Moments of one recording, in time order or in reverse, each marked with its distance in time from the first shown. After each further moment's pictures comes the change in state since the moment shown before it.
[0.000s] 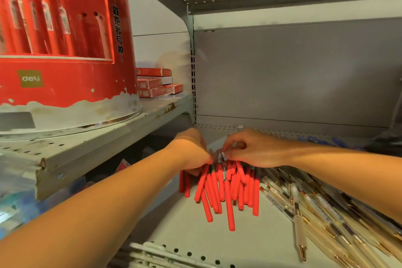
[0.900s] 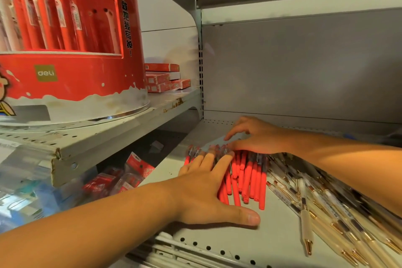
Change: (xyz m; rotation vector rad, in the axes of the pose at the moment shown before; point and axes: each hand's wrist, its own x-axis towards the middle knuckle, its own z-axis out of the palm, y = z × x) left_hand -0.076 -0.022 0.027 0.414 -0.267 0.308; right_hand 0.034 0.026 -0.005 -0.161 0.020 -0.104
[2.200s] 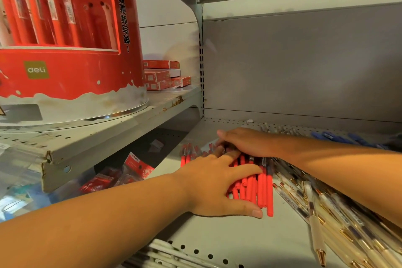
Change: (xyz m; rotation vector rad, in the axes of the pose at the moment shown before) left_hand 0.033 -0.007 -0.003 0.254 0.174 0.319; right_hand 0.015 -0.023 0.020 0.224 -0.097 0.090
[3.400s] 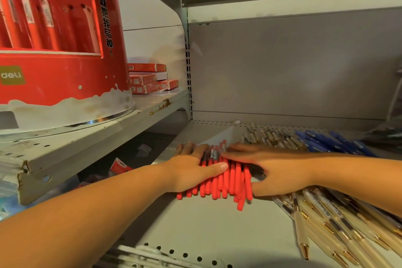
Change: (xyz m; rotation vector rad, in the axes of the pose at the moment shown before) left_hand 0.018 -0.042 0.011 -0.431 -0.137 -0.422; right_hand -0.094 0.008 -0.009 -0.387 -0.116 -0.213
